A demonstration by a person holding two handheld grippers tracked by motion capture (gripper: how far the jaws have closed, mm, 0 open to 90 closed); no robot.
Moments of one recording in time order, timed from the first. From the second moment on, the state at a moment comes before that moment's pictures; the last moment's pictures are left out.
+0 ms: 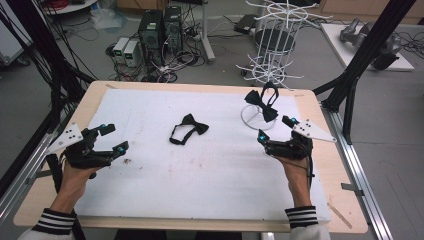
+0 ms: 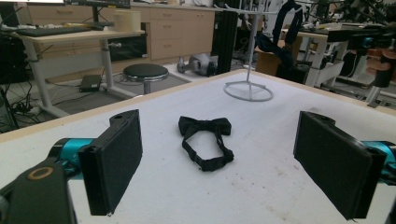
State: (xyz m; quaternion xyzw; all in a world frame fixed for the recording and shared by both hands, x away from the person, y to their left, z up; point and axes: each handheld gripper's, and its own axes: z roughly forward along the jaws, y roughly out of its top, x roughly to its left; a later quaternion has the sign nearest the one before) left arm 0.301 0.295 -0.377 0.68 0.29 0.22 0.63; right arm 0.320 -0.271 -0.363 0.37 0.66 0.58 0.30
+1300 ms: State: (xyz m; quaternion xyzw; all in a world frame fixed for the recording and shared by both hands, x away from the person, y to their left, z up) left arm 0.307 0.297 -0.377 0.69 0.29 0.22 0.62; right arm 0.290 -0.267 -0.389 0.36 0.65 0.60 0.30
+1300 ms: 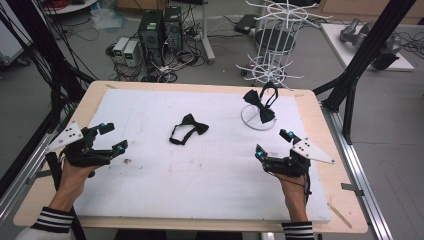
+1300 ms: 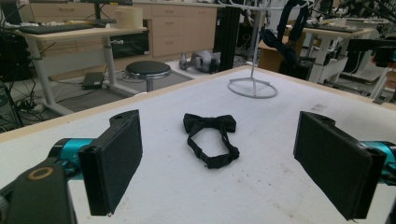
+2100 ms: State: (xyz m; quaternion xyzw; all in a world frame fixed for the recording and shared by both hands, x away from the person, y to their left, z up) left arm 0.363 0.269 -0.349 0.77 0.25 0.20 0.56; right arm 0.292 -0.269 -0.390 0.35 0.65 0.61 0.29
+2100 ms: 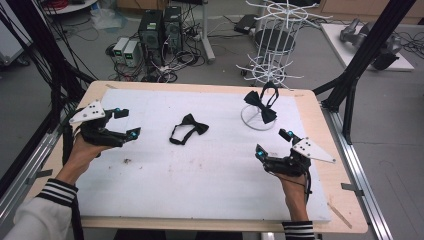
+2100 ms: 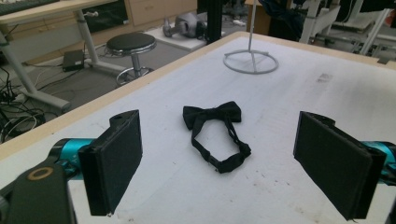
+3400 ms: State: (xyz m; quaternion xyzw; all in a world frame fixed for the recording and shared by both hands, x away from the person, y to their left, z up) left arm 0.450 0.175 -0.325 0.88 0.16 0.14 0.43; right arm 0.287 -0.277 -0.388 0.34 0.63 0.64 0.28
